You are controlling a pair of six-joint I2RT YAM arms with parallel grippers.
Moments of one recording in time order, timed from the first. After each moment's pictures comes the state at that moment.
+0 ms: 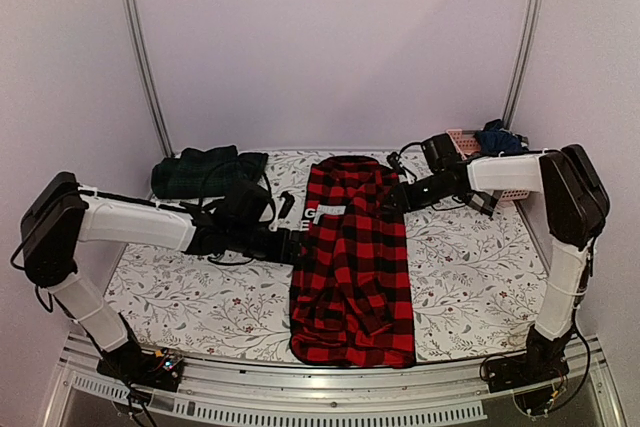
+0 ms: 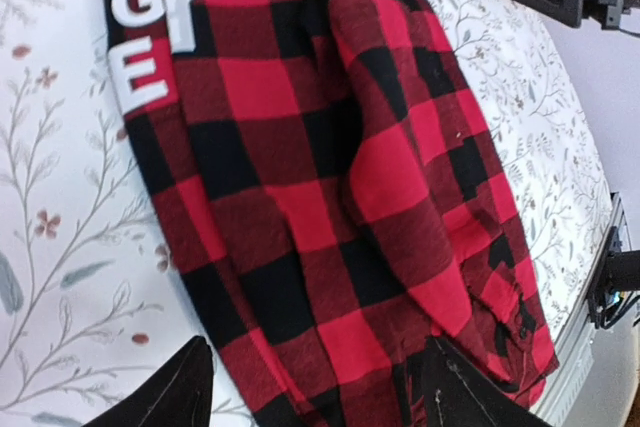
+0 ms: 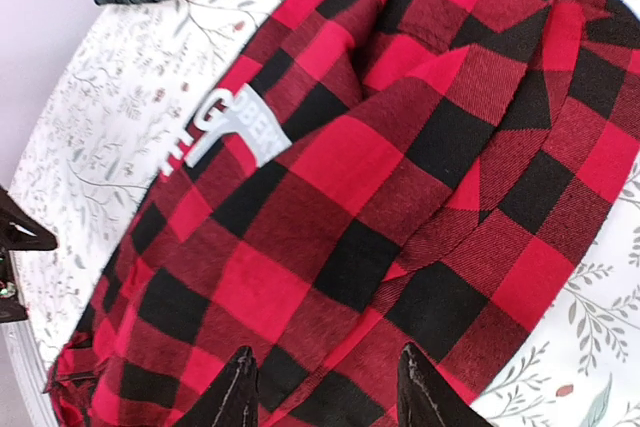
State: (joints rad) left arm -0.81 1.62 0.86 -0.02 0.15 -0.55; right arm 0.42 1.96 1.31 -0.23 -0.47 0.07
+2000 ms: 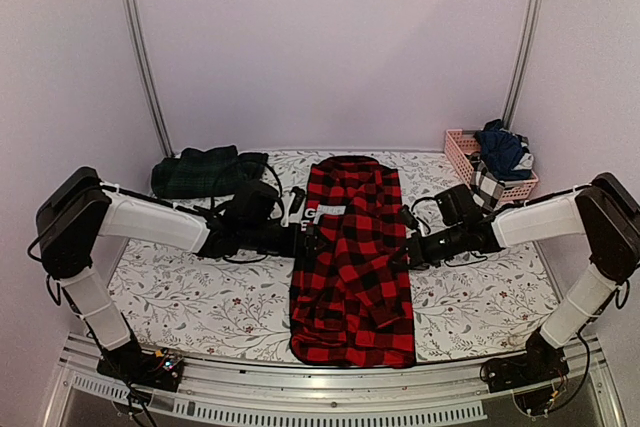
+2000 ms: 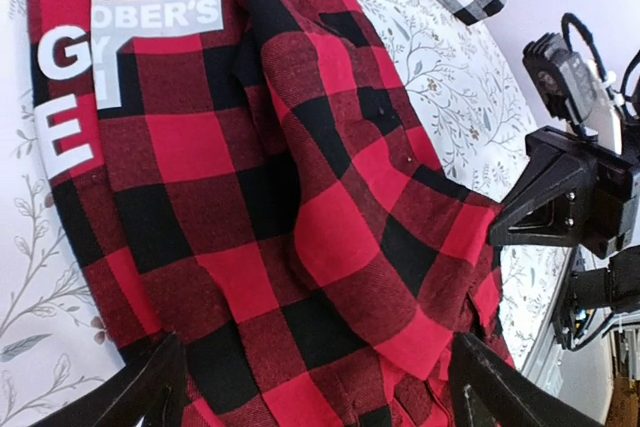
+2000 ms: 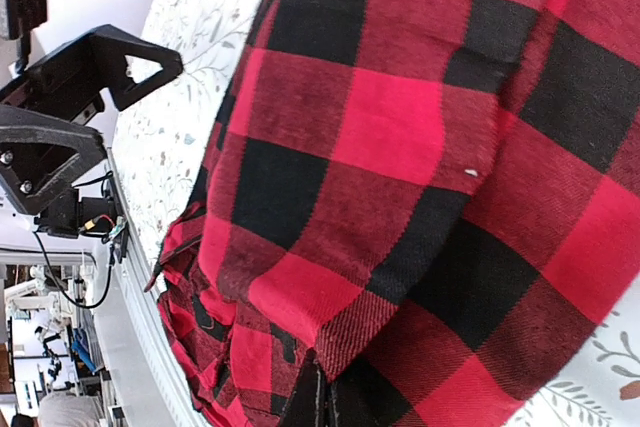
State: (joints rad) left arm -0.81 1.73 0.89 0.20 0.22 -0.59; right arm 0.56 1.61 0.74 0.02 -0.66 0.45
